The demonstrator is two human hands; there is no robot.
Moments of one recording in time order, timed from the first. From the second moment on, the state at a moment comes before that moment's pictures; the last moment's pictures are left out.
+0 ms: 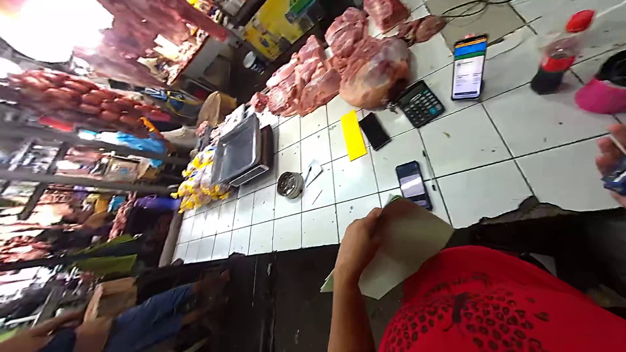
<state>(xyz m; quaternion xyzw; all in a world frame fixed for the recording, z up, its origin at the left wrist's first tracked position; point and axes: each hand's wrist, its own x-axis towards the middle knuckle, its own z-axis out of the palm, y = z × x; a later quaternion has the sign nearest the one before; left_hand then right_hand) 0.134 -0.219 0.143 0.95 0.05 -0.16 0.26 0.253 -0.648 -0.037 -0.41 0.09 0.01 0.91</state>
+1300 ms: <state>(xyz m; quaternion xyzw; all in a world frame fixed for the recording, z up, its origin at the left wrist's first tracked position) 0.116 -0.135 0.155 0.96 -0.12 -0.10 0.23 0.182 -0.342 0.079 -0.81 -0.37 -0.14 0.42</state>
